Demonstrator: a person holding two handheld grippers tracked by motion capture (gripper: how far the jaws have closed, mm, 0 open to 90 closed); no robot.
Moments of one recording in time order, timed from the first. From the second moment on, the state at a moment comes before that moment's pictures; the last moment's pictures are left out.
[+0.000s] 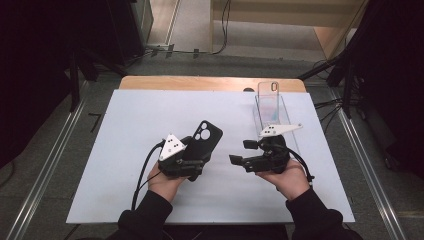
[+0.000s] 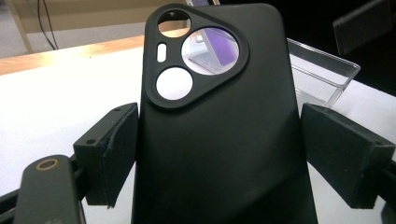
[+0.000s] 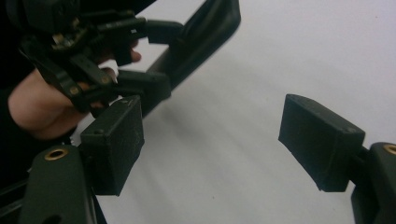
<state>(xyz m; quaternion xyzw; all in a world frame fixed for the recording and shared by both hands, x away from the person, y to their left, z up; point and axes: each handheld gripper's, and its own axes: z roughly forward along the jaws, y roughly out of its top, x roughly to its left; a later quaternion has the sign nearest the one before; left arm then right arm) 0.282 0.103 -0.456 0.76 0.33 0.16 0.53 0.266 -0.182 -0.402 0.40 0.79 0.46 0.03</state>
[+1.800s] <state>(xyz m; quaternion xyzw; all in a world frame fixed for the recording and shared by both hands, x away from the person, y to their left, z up) 0.268 0.093 -0.462 0.73 0.33 0.18 0.58 0.326 -0.144 -0.395 0.46 0.73 0.49 -0.11</state>
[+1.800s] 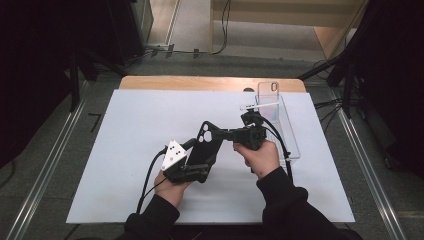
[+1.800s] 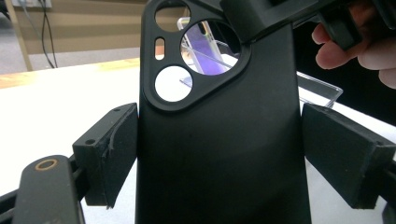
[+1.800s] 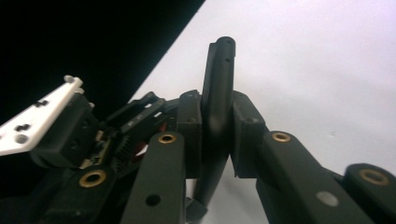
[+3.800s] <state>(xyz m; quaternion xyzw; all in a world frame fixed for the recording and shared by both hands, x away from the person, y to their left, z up) 0.305 0.117 -0.394 0.85 0.27 -0.05 0.45 0.312 -0.157 -0.380 0.26 0.85 0.46 -0.05</state>
